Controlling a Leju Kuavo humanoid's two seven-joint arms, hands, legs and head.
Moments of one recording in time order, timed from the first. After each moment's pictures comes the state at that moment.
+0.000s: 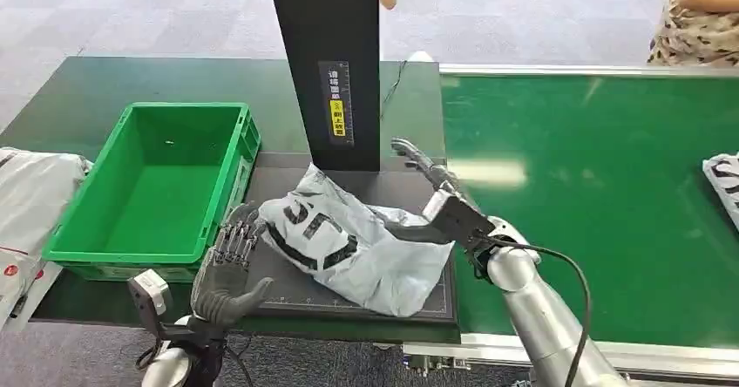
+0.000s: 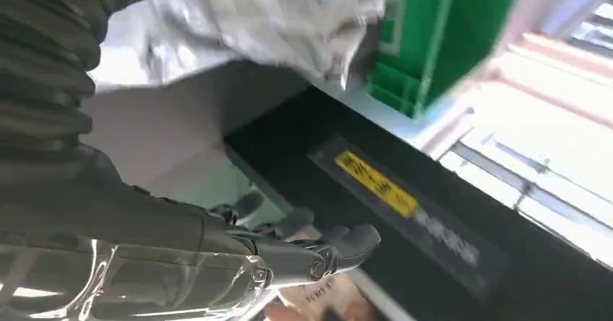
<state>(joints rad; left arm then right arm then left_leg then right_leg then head) 0.08 -0.09 -0.07 -1.52 0.02 -0.23 -0.46 -0.52 -0.01 0.46 -1.14 0.21 0.22 -0.45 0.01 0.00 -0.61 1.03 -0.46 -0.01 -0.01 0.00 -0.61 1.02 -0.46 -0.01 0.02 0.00</state>
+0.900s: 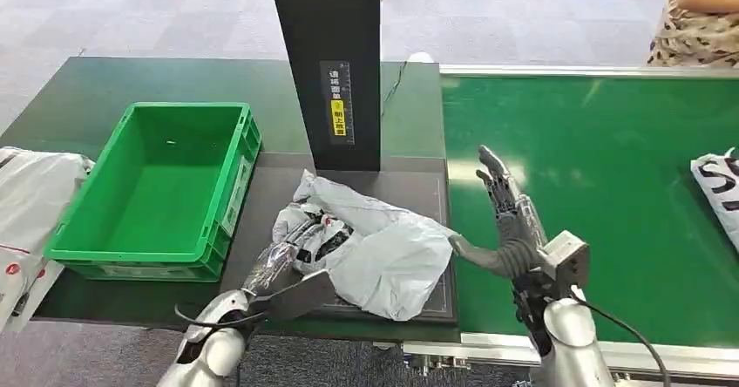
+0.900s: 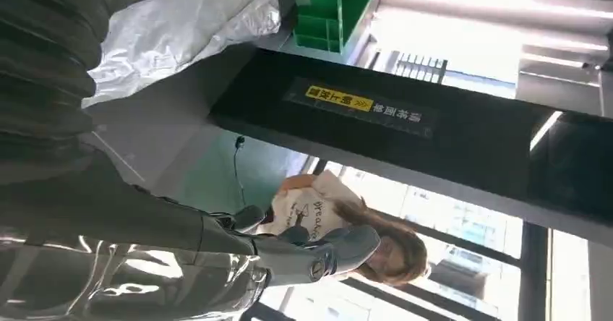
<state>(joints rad) -0.11 -0.02 -0.30 -1.35 -0.95 -0.02 -0.11 -0.21 0.01 0.16 -1.43 0.05 0.30 -0.55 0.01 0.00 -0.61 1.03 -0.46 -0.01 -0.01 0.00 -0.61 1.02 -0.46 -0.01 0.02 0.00</state>
